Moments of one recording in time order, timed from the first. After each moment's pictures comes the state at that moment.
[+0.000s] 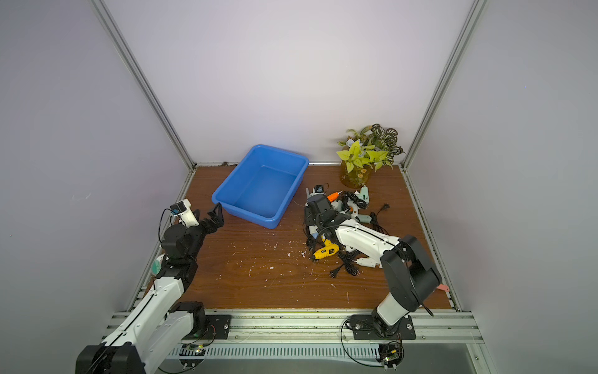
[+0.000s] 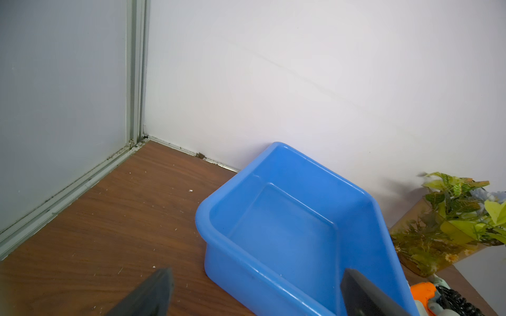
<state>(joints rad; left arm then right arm) 0.00 0.86 0.35 0.41 0.04 -0.40 0.67 1.64 1.06 -0.17 0.33 0.45</state>
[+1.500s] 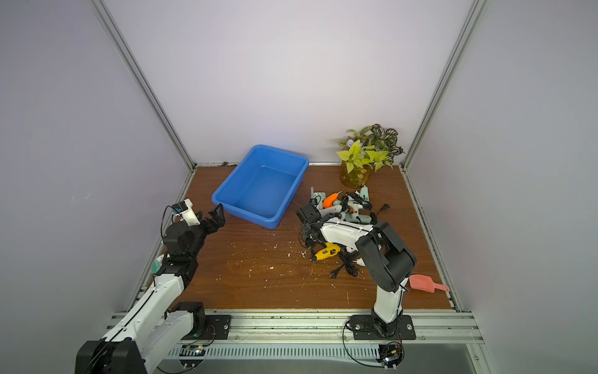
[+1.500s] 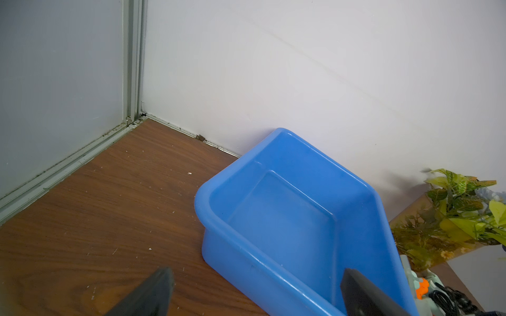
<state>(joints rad) 0.00 0.88 0.36 0.36 0.05 -0.45 0.72 1.80 1.08 -0.31 0.39 0.56</state>
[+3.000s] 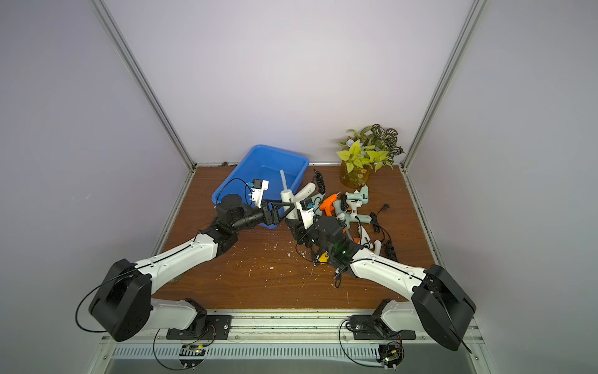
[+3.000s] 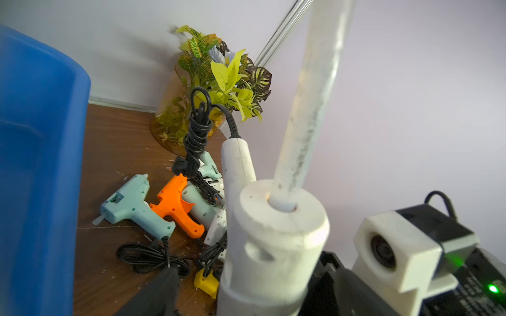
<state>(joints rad) -0.53 1.38 0.78 0.50 0.56 -0.64 0.83 1.30 0.68 0.41 0.02 0.25</state>
